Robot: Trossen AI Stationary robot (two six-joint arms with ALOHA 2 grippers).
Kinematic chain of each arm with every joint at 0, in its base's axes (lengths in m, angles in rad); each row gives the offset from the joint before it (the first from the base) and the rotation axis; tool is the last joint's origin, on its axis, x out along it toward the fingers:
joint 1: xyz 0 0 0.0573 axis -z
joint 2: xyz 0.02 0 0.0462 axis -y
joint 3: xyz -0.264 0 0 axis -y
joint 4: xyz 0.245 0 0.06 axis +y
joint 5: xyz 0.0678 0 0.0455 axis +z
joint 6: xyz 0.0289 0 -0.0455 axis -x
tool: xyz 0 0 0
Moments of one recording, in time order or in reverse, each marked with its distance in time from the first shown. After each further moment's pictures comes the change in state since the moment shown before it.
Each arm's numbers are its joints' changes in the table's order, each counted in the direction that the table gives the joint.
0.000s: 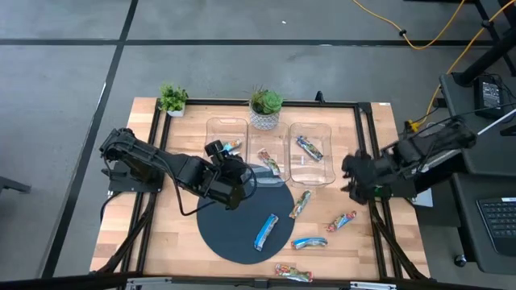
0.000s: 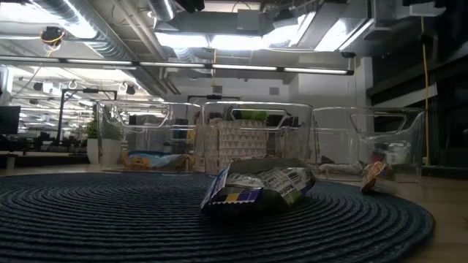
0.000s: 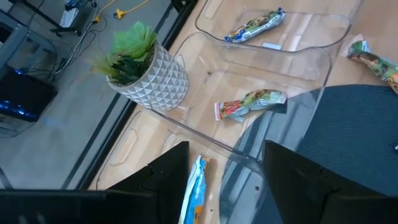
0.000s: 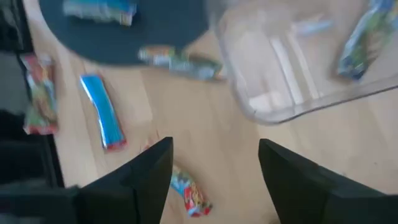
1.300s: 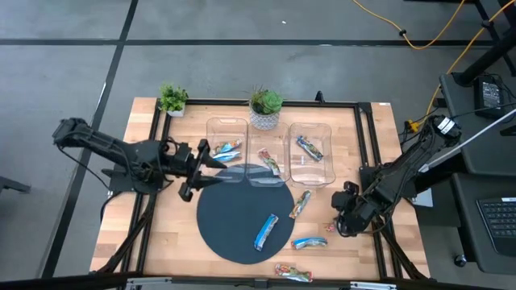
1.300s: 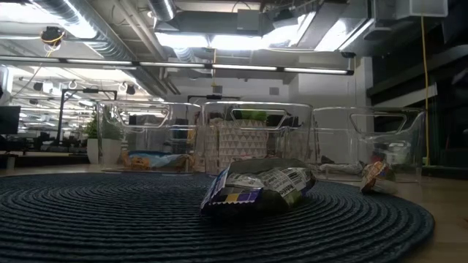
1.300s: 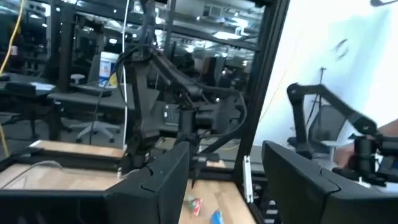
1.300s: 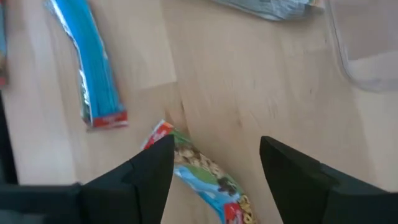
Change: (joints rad) left arm -0.101 0.802 -1.098 -1.700 -0.688 -0.443; right arm -0.359 -0.263 -0.274 -0.415 -0.107 -0.239
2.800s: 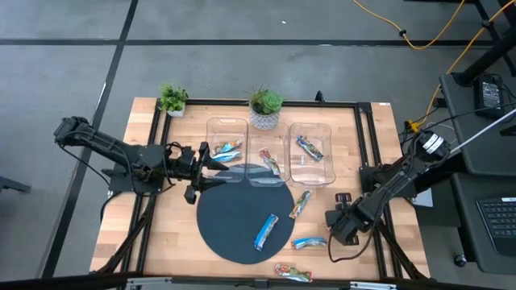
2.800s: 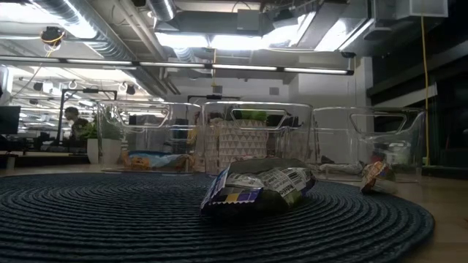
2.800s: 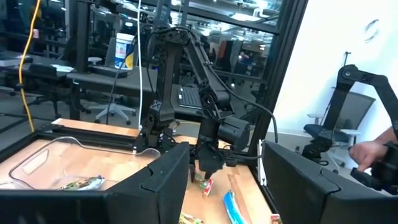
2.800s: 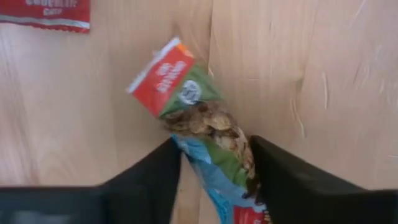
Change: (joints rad) left arm 0.038 -0.021 0.000 0.062 0.101 0.010; right arm -0.001 -0.361 0.019 -0.079 0.191 0.249
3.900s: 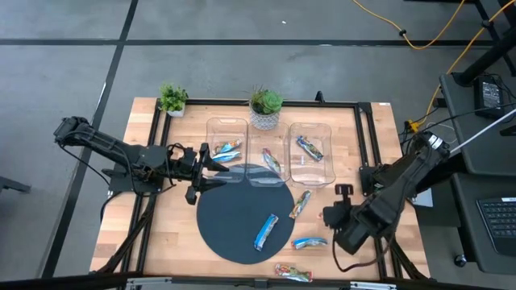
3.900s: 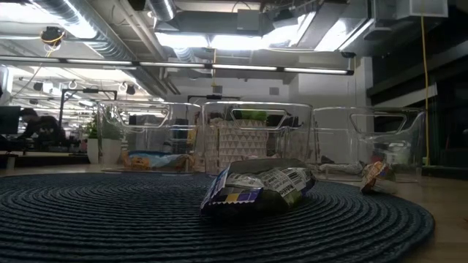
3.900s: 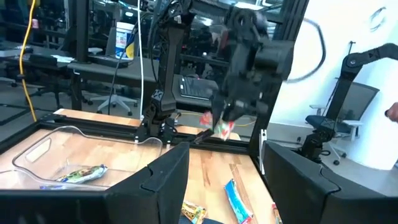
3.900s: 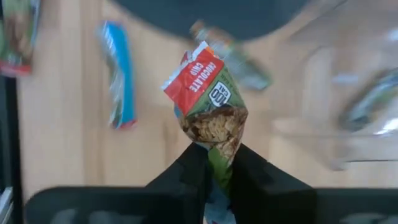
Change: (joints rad) left arm 0.000 0.000 0.000 0.045 0.000 0.007; right arm 0.001 -0.003 0.700 0.654 -0.292 0.005
